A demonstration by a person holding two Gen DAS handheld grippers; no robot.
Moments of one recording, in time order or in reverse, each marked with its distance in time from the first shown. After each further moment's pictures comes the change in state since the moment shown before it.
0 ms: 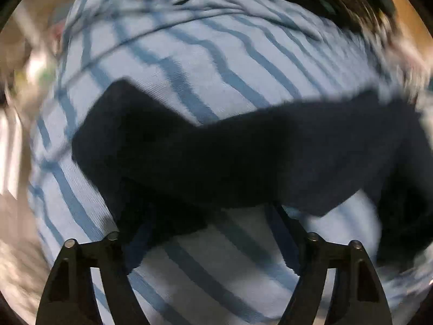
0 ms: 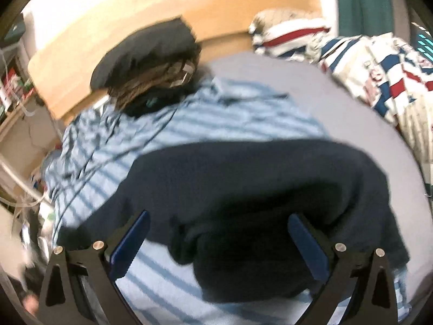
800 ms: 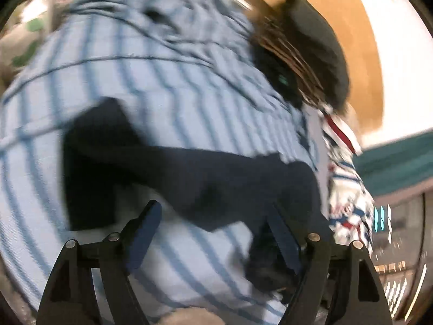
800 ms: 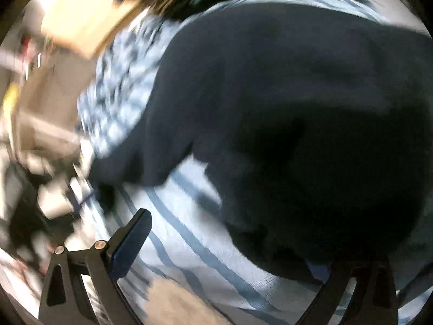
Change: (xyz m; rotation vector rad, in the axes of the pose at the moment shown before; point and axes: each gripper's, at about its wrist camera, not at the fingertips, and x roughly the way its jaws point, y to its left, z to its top) left arm -0.063 0.029 0.012 -0.326 -0.055 -0.598; right arm 0.094 0.025 -0.044 -0.093 0.483 0.363
